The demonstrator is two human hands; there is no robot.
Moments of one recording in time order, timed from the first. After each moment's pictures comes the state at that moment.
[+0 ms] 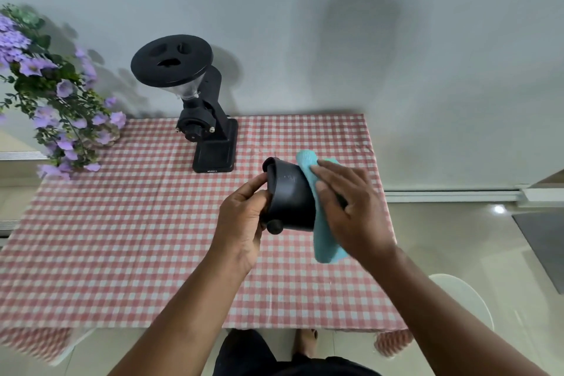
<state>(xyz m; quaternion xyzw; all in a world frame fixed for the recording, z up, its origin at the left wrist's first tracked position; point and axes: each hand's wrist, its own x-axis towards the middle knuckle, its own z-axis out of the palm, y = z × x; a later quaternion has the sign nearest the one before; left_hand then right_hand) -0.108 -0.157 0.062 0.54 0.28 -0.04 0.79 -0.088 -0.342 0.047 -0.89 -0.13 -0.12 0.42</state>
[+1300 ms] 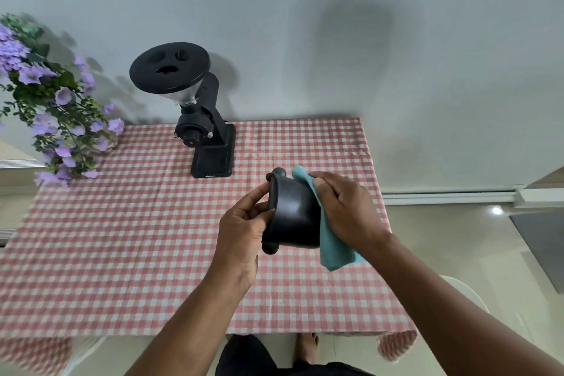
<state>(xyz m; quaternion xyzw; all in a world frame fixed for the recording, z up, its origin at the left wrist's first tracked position) -0.127 -0.157 0.056 0.60 0.23 -0.05 0.77 -0.075 -0.337 0.062 -0.90 -0.06 0.04 0.44</state>
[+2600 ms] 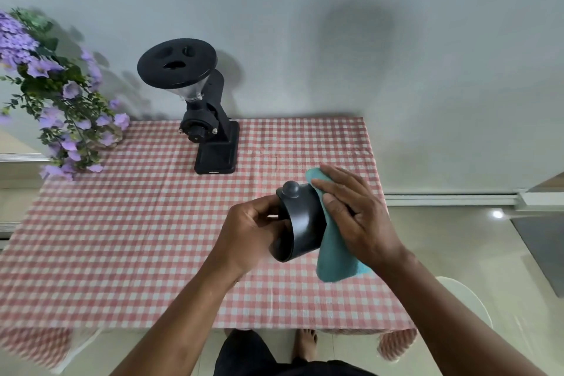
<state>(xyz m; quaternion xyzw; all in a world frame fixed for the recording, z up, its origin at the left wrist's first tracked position) -0.137 -0.142 0.065 0.73 0.06 -0.09 0.67 -0.100 -0.356 0.045 -0.87 -0.17 -0.05 0.46</state>
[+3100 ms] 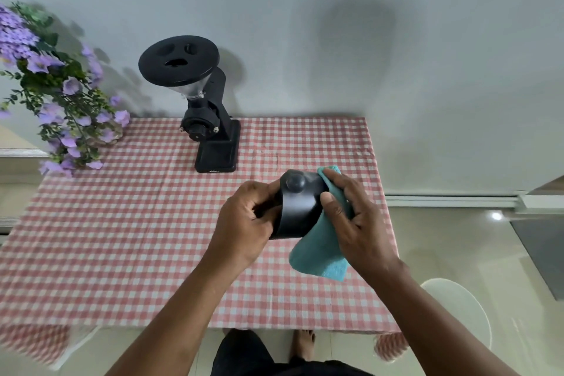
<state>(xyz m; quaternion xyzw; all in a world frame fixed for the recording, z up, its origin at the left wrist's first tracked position) -0.129 -0.138 0.069 0.84 0.06 0.01 0.54 -0.114 -0.339 0.058 -0.81 -0.04 0.01 0.58</state>
